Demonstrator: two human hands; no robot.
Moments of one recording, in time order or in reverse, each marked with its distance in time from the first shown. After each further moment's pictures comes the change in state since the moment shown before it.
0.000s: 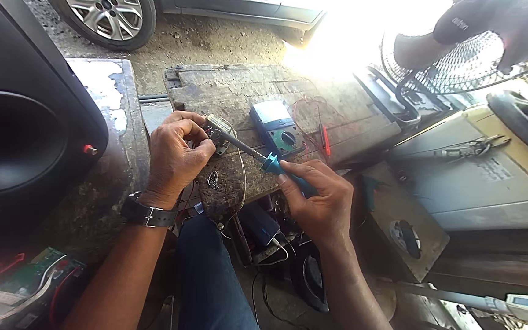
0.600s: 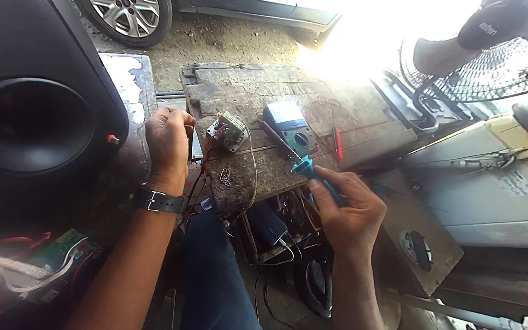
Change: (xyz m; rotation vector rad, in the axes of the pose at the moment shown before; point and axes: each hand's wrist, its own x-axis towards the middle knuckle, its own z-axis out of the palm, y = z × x) left_hand 0.010 0.001 -0.009 -0.432 0.294 -0.542; right_hand -0.018 0.013 -0.011 0.116 0.111 0.089
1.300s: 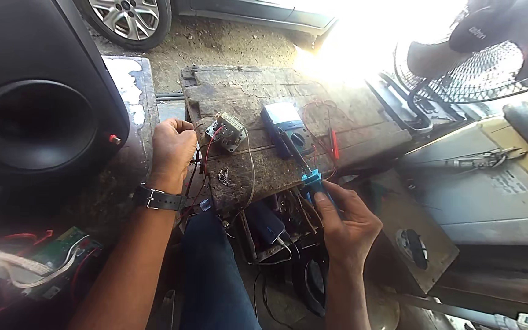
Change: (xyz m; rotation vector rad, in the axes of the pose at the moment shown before) left_hand 0.002 -0.007 -0.002 0.321 -0.083 -0.132; right_hand -0.031 0.019 -0.006 0.076 0.113 0.110
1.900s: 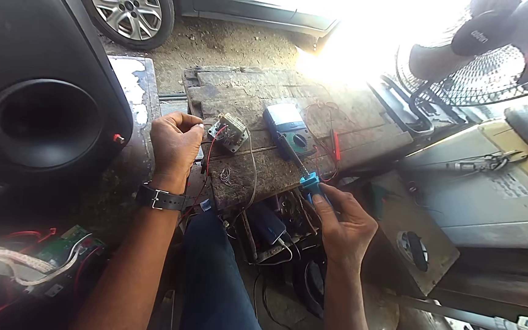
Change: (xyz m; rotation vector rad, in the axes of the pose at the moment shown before) left_hand 0.002 -0.003 0.001 -0.115 0.068 0.265; right_hand -0.004 0.002 0.004 0.047 -0.013 0.043
